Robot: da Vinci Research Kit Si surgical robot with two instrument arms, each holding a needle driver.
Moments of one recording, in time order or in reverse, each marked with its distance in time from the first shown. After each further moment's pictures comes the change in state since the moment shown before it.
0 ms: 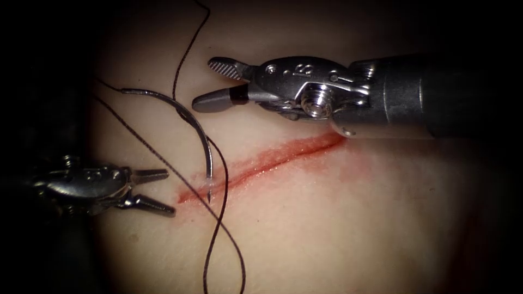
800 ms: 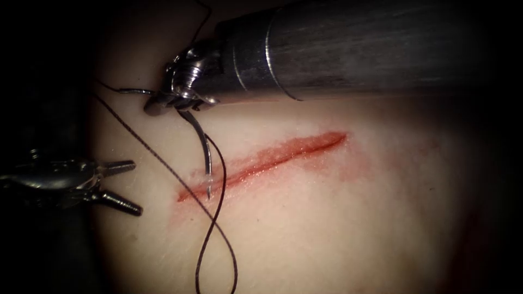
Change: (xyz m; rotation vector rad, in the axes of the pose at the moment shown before) right arm 0.002 -0.001 0.010 -0.186 -0.489 -0.177; left arm -0.002 -0.002 -0.003 -0.016 -0.002 -0.079
